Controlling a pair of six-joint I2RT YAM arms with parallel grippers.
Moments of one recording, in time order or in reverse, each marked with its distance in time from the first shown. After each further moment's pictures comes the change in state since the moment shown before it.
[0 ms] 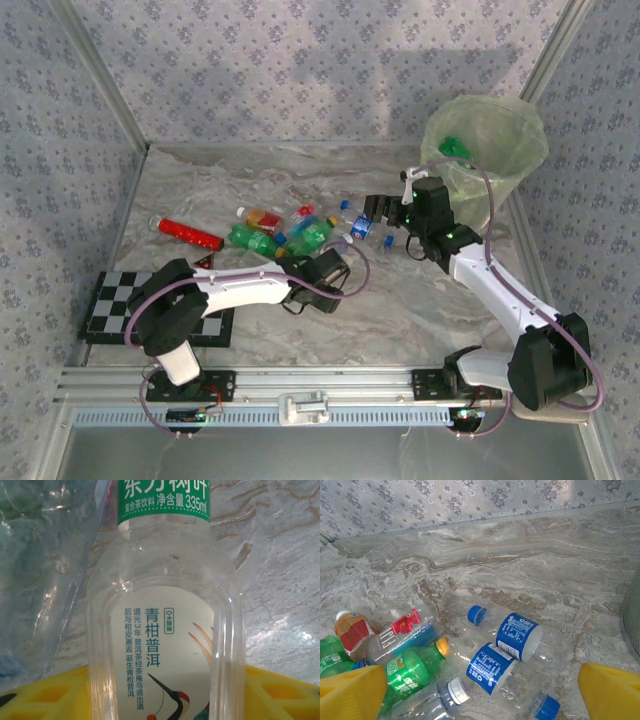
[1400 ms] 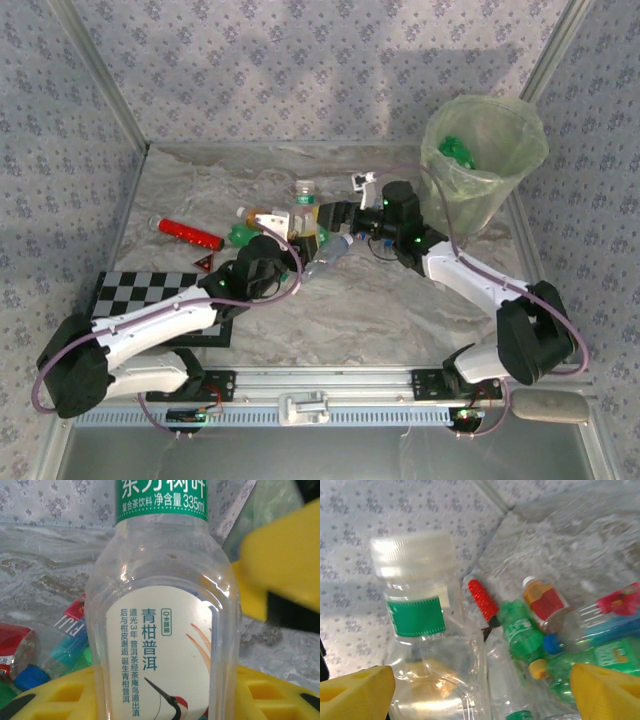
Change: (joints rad) left arm 0.135 -0.557 -0.359 0.656 -0.171 -0.057; right arm 0.184 0.169 -0.022 0.424 -0.515 0.330
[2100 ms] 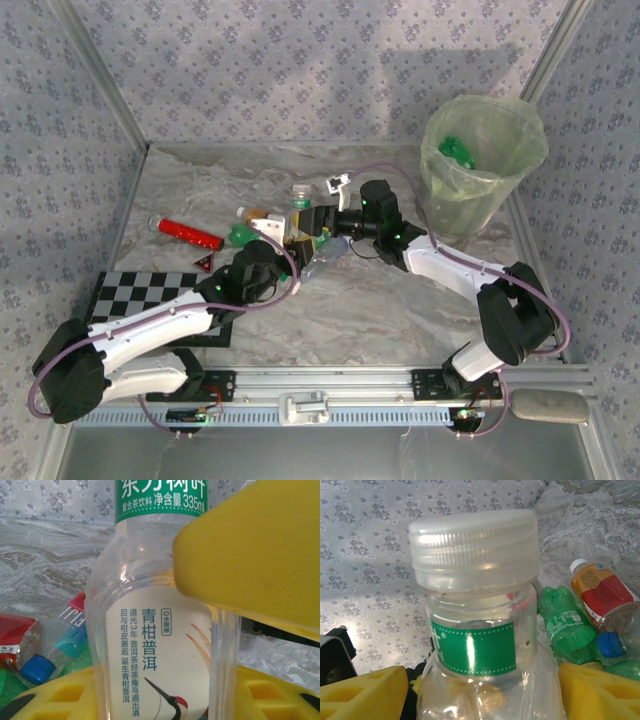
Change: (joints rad) left arm 0.007 -0.031 -0.047 0.006 0.018 0.000; right arm 0.074 0.111 0.076 0.061 -0.081 0.036
